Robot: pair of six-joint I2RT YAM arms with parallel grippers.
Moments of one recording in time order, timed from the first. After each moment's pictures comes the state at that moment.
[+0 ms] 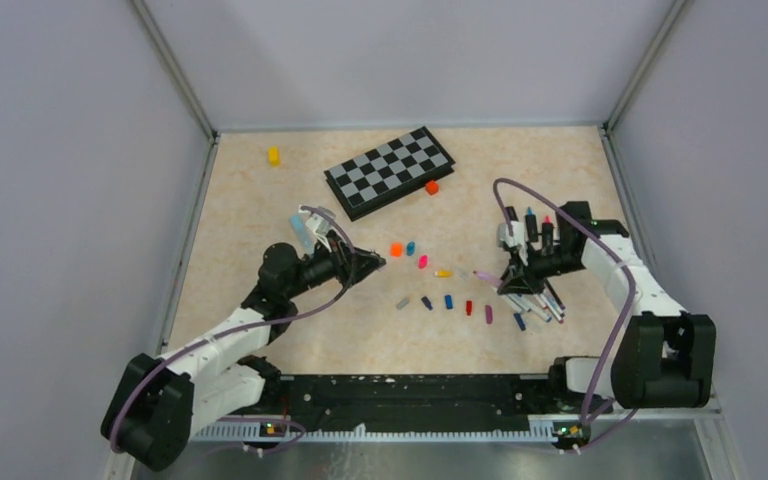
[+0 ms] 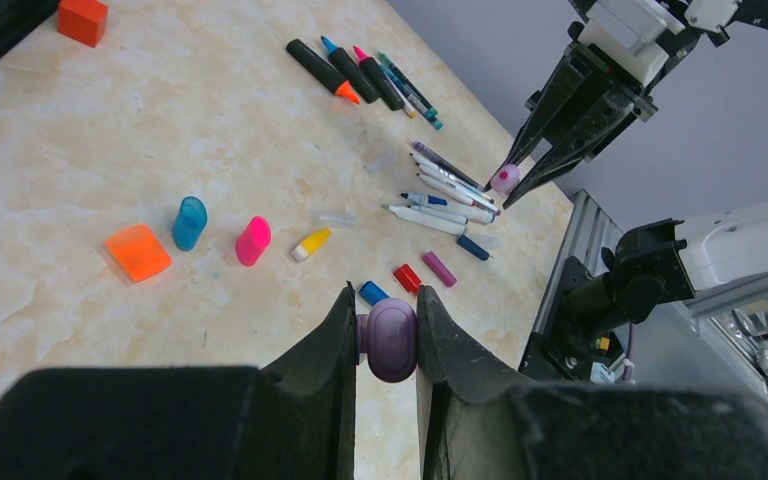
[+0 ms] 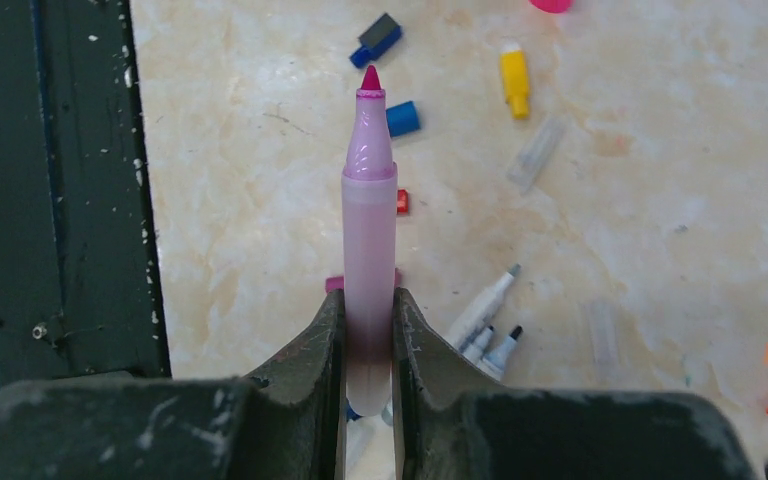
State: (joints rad) left arm -0.47 0.99 0.35 0.61 0.55 -0.57; right arm -0.03 1.28 0.88 -1.06 -0.93 -1.28
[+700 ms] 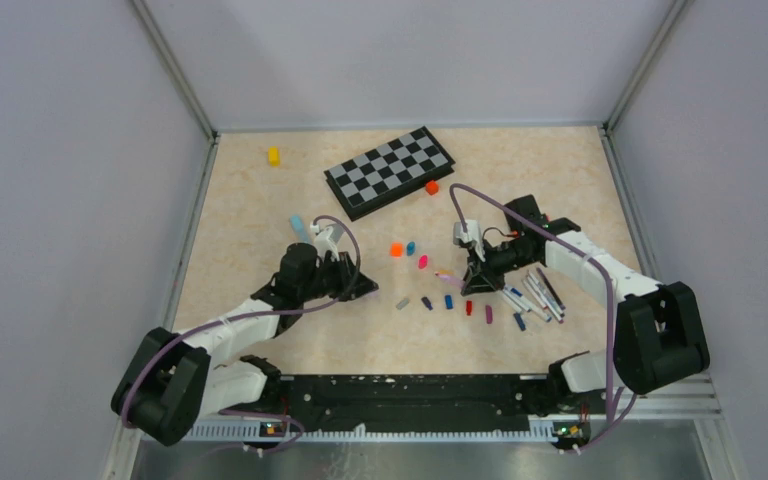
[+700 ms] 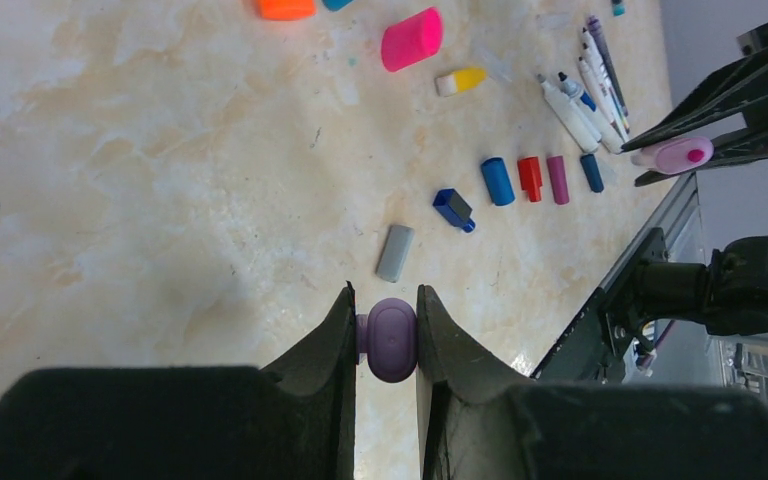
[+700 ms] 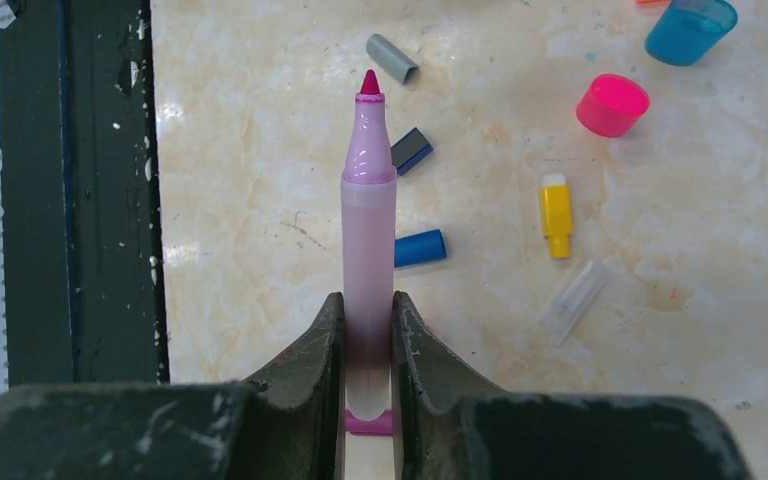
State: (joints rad) left arm -0.47 1.12 0.35 0.31 0.44 -0.65; right arm 0.34 1.38 0.86 -0.73 -0.88 -0.90
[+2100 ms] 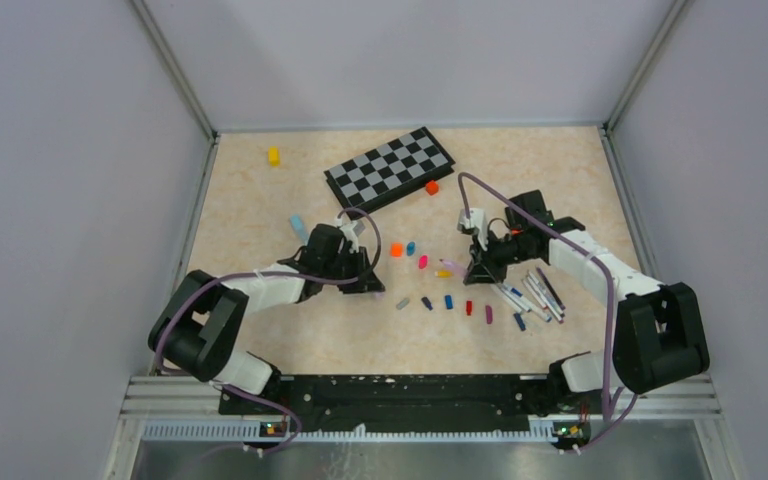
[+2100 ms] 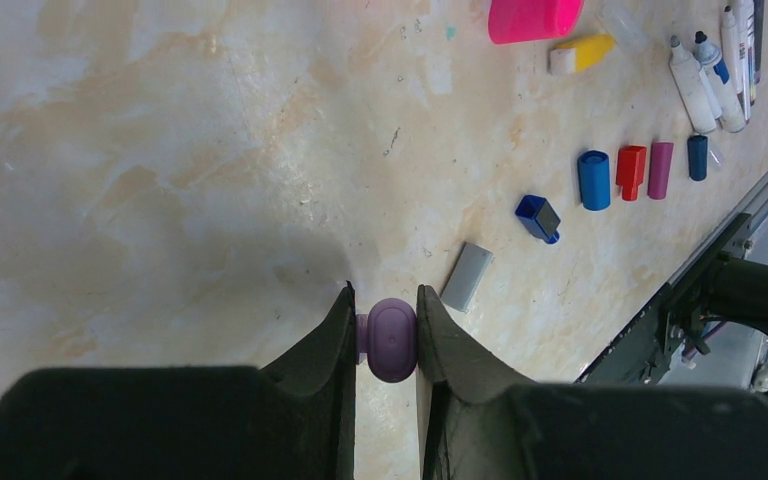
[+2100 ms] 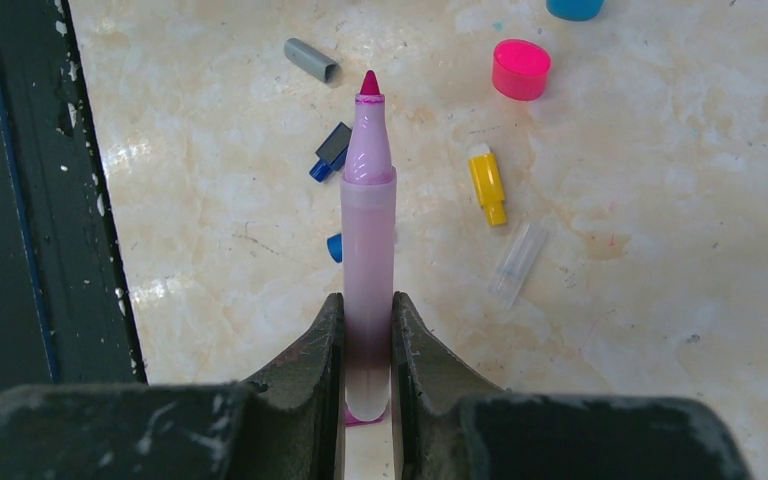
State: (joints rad) left arm -0.49 1.48 0.59 0.10 0.44 -0.58; right arm 0.30 1.38 0.87 -0.62 -0.81 -0.73
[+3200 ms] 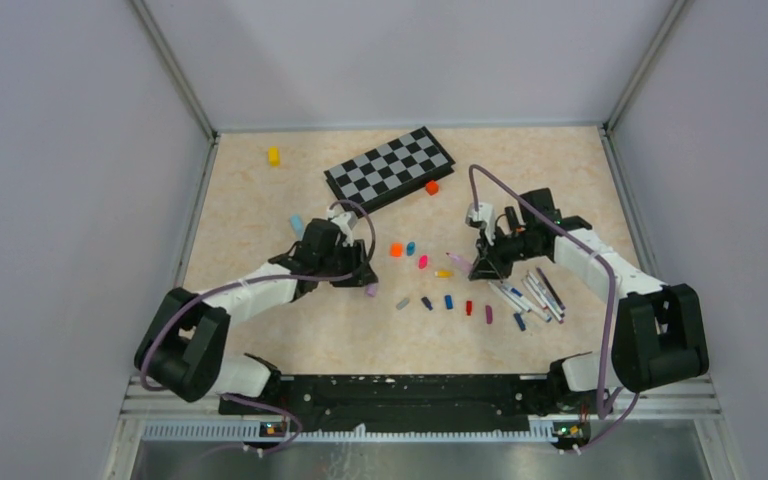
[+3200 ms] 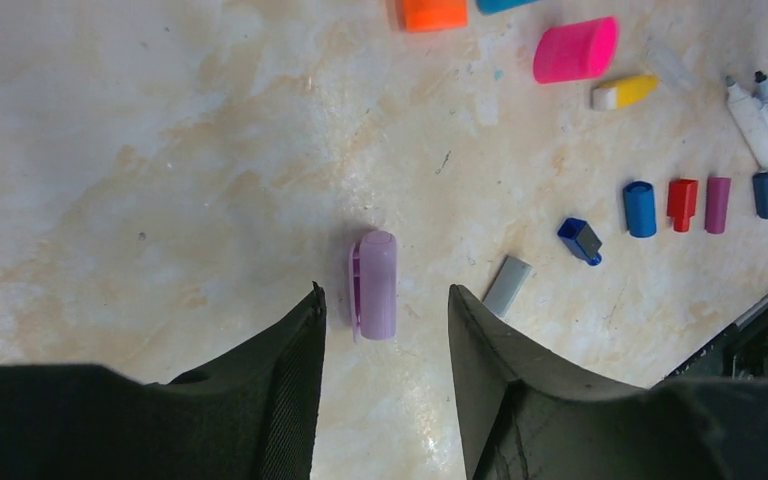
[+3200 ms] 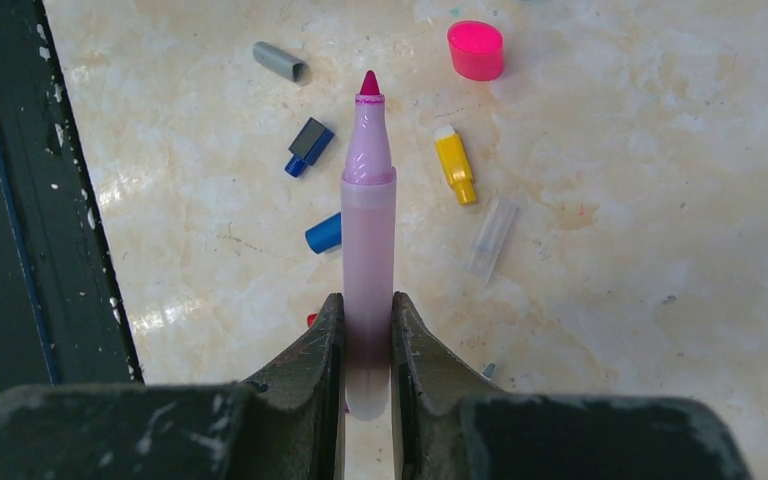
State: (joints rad) left arm -0.49 1.41 0.64 -0.05 0.29 -0.50; right arm 0.24 1.38 0.87 -0.61 -0.82 -0.70
